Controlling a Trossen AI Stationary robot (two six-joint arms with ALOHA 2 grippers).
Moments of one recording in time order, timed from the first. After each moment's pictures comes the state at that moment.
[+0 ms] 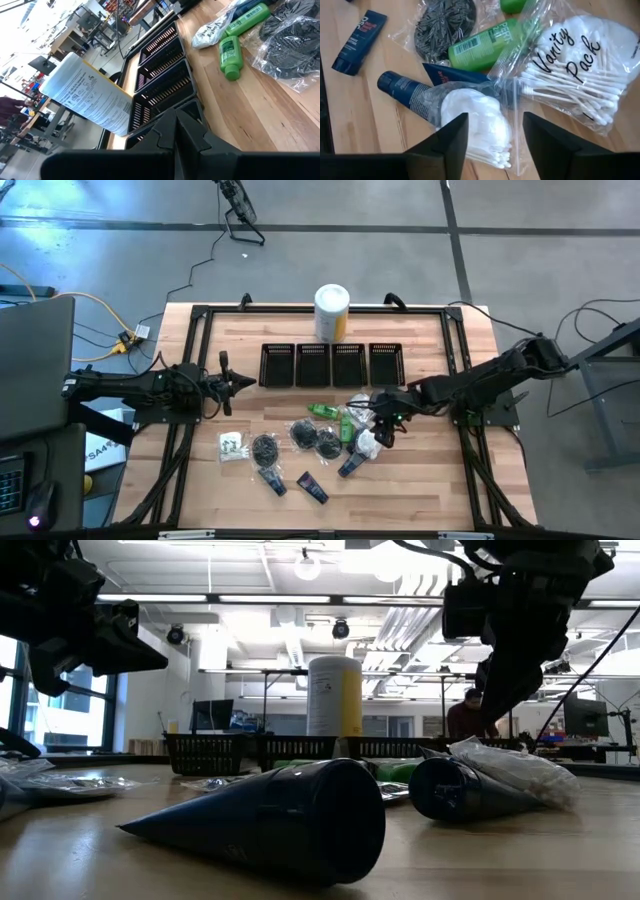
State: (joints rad) left arm 0.00 0.17 0.10 -0.12 -0.22 0.70; right arm 0.21 1.37 0.73 -0.33 -0.04 0.66
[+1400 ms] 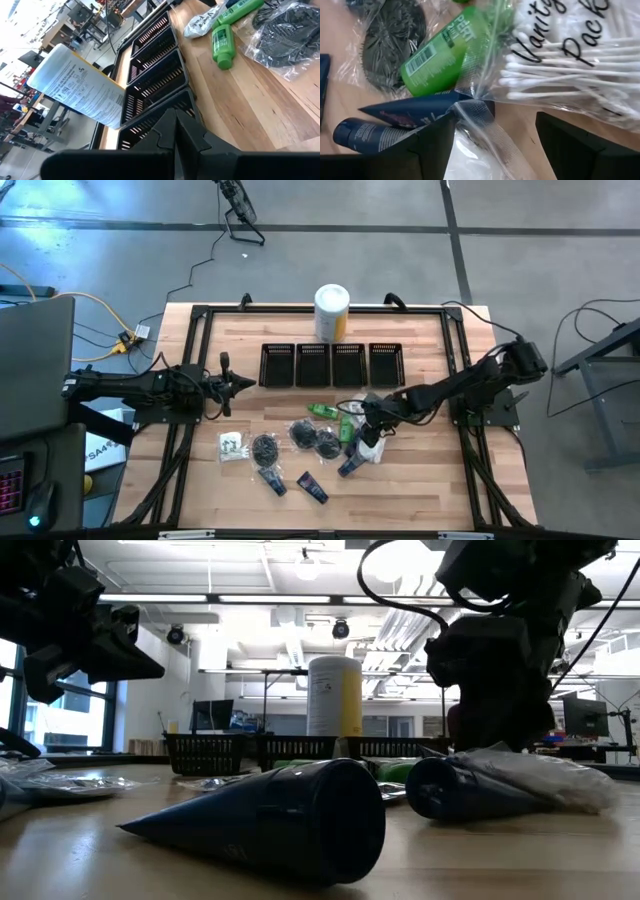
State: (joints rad) left arm 0.00 0.17 0.10 -0.17 -0.22 0.70; right arm 0.23 1.58 0.73 -0.21 0.02 0.97
